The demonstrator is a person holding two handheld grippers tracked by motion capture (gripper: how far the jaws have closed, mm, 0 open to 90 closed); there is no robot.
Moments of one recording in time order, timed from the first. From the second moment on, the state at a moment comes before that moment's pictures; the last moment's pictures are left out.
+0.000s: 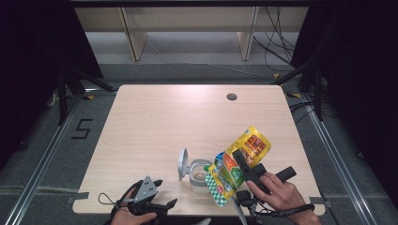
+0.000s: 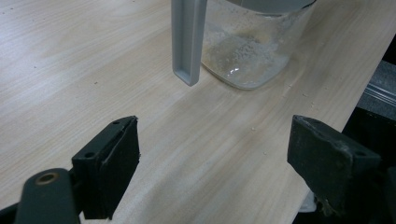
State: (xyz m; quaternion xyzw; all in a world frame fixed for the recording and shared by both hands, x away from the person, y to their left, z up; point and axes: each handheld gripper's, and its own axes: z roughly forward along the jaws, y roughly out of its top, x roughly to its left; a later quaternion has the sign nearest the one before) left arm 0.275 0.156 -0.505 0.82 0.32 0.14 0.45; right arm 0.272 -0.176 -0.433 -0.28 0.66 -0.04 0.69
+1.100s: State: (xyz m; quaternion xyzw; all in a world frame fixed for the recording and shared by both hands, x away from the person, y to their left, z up) left arm 0.275 0.157 -0.507 0.82 0.32 0.15 0.44; right arm 0.270 -0.174 -0.435 -0.30 0.66 -0.05 0.69
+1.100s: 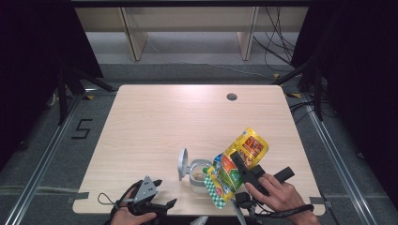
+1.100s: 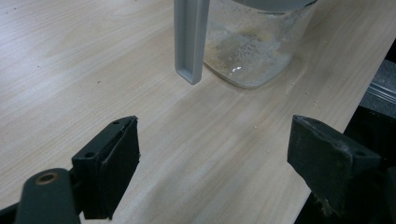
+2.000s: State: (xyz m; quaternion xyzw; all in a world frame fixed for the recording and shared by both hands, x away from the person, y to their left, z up) left arm 0.279 0.160 -0.504 0.83 0.30 0.16 0.44; right arm 0.272 -0.177 -0.433 -0.31 0.65 -0.06 0.69
